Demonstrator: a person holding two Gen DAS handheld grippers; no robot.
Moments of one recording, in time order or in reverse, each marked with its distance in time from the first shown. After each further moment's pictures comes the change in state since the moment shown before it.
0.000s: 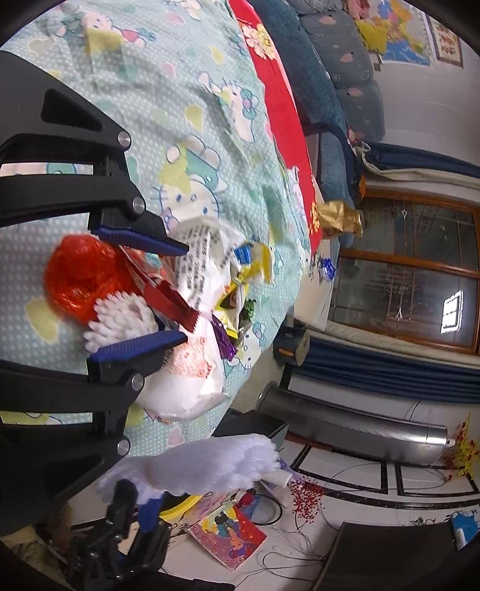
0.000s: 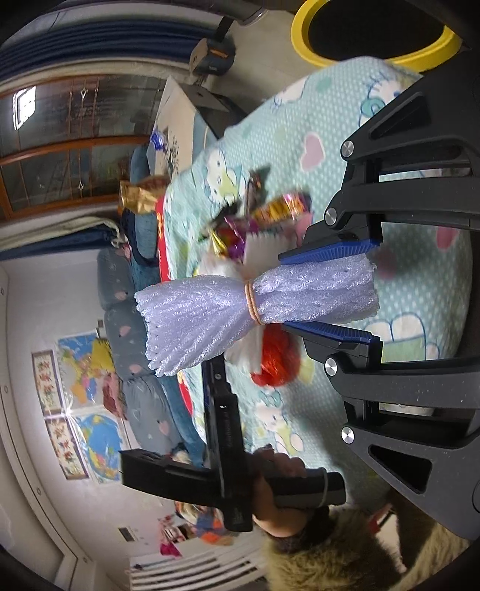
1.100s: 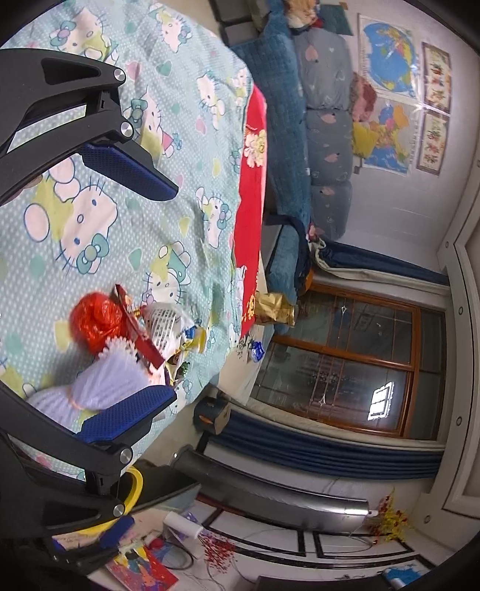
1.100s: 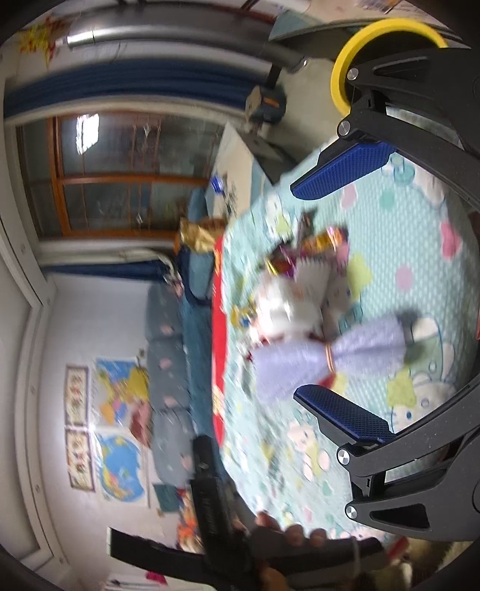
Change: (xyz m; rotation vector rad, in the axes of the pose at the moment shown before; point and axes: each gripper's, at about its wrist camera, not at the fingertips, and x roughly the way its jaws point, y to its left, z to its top) left arm -0.123 0.002 -0.019 -0.250 -0.277 0.299; right arm -0.024 0.045 0.003 -0.106 -0.189 -0.192
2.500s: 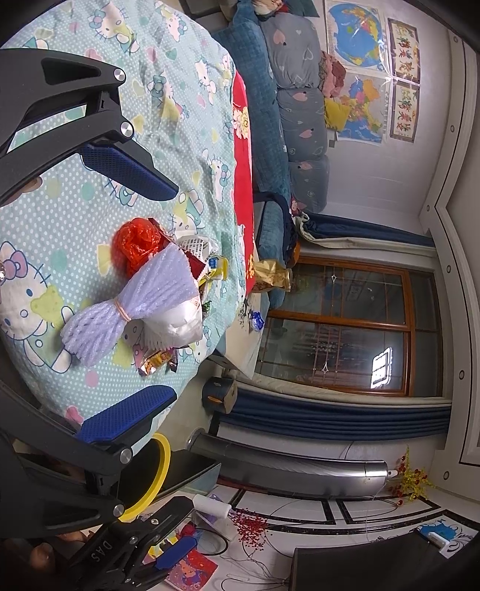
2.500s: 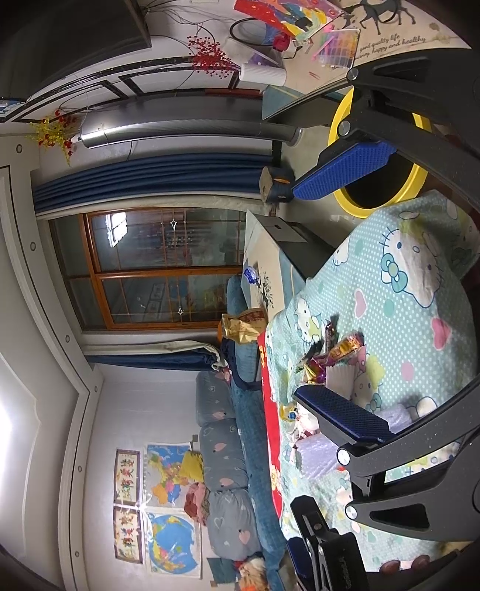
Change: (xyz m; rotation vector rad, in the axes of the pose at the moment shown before) left arm -0.051 -0.093 -0.056 0.128 -0.051 -0.052; right arm -0.076 -0.053 -0.010 0.156 -0.207 -0.364
